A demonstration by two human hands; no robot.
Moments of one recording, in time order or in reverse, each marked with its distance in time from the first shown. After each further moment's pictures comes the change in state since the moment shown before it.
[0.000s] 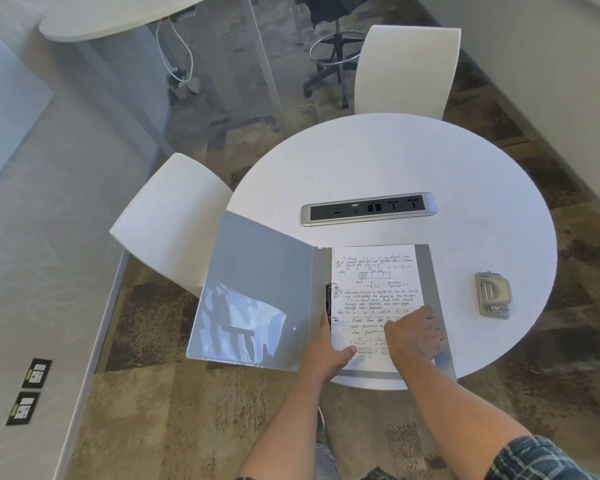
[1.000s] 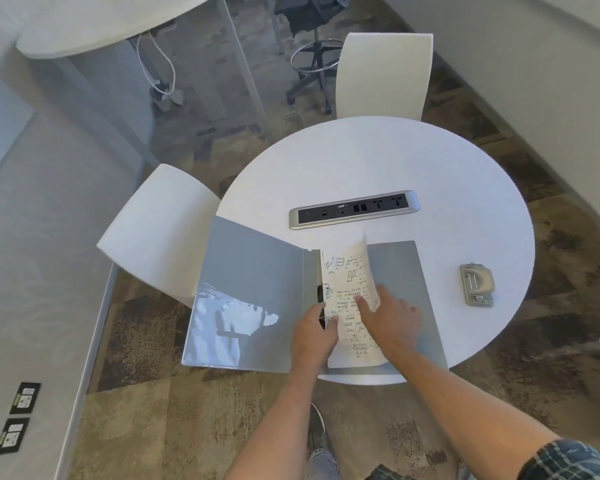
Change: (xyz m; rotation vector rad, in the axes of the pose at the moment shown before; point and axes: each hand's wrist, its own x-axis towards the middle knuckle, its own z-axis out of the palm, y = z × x) left_hand -0.013 0.034 -0.018 0.023 0.315 0.176; right_hand -0.025 -0.006 -0.032 0.081 -0.012 -0.541
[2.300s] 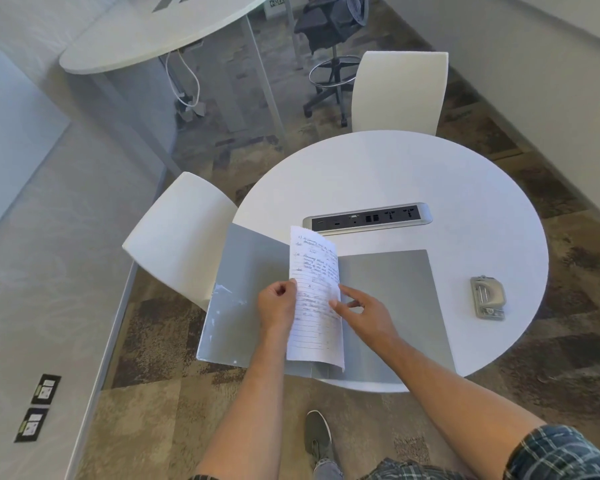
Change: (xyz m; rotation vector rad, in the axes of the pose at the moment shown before) left_hand 0.025 0.019 -0.089 -0.545 0.355 -0.154; right_hand 0.001 -0.034 0.008 0.586 -0.327 -0.113
